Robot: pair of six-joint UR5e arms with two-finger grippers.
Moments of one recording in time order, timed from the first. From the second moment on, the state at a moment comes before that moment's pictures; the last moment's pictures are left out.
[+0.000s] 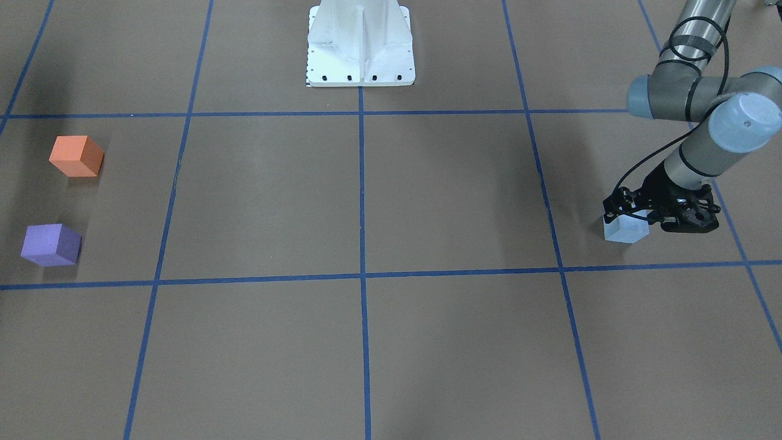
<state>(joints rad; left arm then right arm) -0.95 -1.71 -1.55 -2.07 -2.17 -0.77 1.43 -1.79 1.88 -1.35 2.36 0.17</state>
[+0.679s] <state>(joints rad) -0.87 -1.71 -1.55 -2.06 -2.08 -0.60 1.43 -1.79 1.87 -1.35 2.36 0.17</state>
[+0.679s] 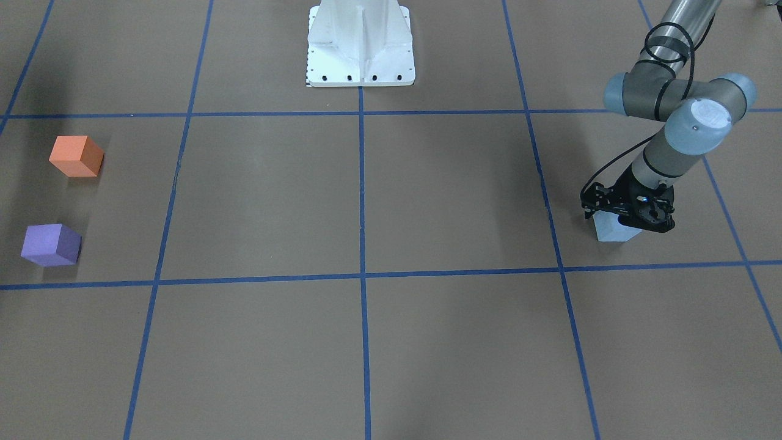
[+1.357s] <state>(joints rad) -0.89 -1.87 -1.61 -1.85 -2.13 -0.67 1.43 -1.79 1.87 -1.35 2.36 0.17</state>
